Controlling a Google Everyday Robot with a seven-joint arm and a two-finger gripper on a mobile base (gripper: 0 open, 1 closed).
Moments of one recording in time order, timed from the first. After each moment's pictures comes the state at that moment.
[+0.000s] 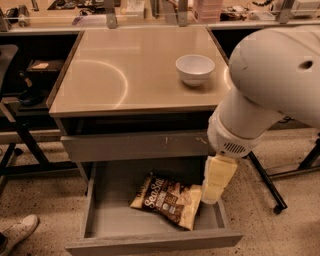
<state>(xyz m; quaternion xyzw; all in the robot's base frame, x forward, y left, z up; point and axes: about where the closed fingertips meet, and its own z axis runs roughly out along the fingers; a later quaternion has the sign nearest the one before) 0.423 -0.118 0.833 -0.62 0.77 0.00 0.12</state>
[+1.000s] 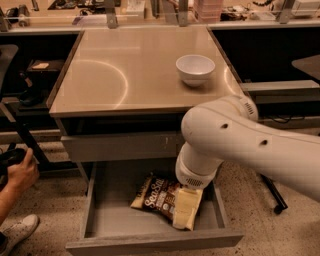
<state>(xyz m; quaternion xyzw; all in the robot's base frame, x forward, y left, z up) 0.415 -0.065 0.714 -0.64 0.77 0.05 0.09</state>
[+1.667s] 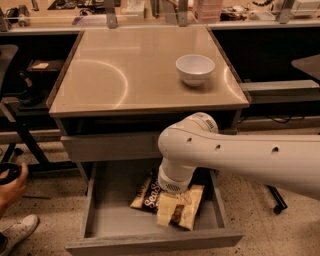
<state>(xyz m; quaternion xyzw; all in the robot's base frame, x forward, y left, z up) 0.438 -0.025 0.633 -0.63 0.77 0.06 0.06</state>
